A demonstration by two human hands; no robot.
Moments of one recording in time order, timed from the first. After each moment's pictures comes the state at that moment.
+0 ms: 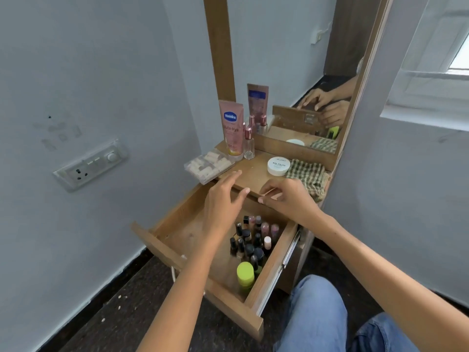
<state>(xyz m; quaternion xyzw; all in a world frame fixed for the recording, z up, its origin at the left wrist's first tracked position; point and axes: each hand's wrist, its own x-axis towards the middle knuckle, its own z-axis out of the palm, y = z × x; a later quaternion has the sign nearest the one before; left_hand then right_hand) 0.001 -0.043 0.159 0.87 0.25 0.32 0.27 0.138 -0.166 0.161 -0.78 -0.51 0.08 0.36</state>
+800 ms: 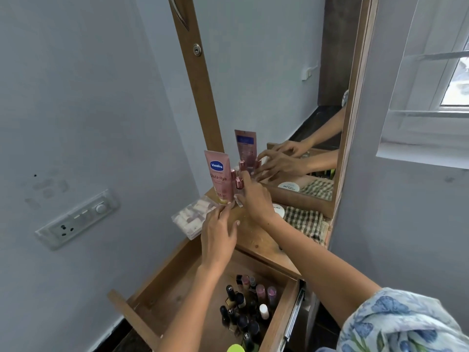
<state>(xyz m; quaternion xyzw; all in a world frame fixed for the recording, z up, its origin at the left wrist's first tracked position) 0.072 -0.006 0.150 0.89 0.30 0.31 0.15 0.212 -0.030 0.174 -0.82 -0.45 -0.04 0.36</state>
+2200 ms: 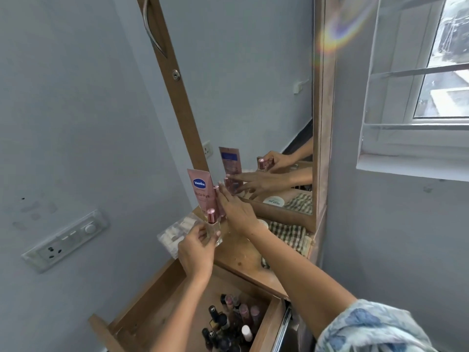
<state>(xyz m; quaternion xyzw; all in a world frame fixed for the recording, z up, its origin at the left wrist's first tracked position) 0.087 -0.007 0.153 0.74 0.40 0.44 0.30 0.229 -0.027 0.177 -0.80 -0.56 -0.02 0.21</state>
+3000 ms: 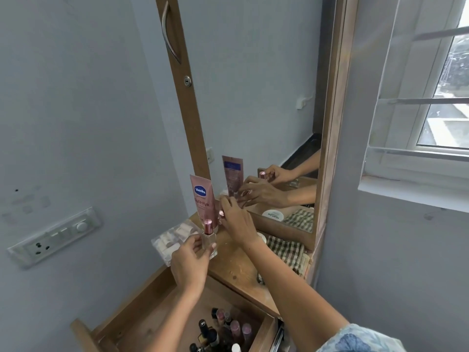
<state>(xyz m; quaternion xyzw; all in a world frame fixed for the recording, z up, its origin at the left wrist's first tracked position) 0.082 -0.004 0.145 0.73 0.40 0.44 0.33 0.236 -0.016 0.164 -0.77 -0.54 -0.11 0.32</state>
